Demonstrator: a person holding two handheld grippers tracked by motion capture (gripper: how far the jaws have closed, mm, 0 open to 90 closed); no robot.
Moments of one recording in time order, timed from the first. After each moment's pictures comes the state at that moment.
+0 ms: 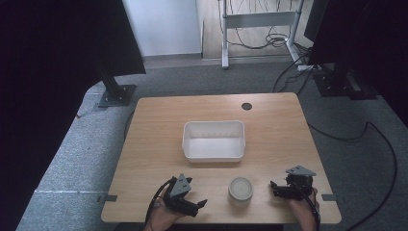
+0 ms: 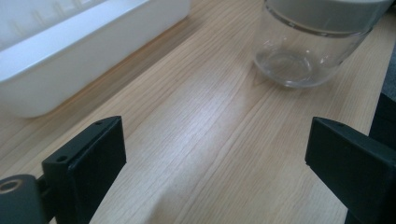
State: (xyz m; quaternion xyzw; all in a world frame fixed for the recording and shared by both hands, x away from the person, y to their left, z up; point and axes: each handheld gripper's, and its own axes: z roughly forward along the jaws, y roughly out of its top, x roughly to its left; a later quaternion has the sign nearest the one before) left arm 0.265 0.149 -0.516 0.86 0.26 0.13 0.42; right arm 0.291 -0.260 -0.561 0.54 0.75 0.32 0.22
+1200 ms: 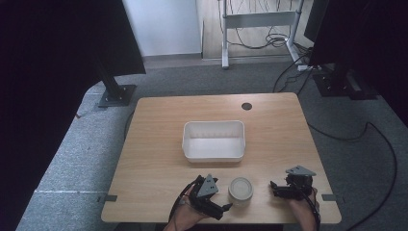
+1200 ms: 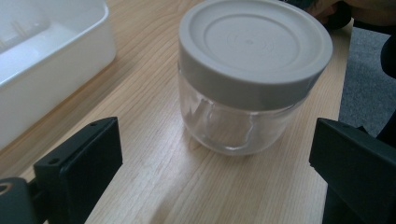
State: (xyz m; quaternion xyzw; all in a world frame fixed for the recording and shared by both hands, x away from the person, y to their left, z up) left arm 0.266 0.075 -0.516 0.87 0.20 0.10 0.44; right arm 0.291 -0.260 -0.561 0.53 0.75 0.32 0.22
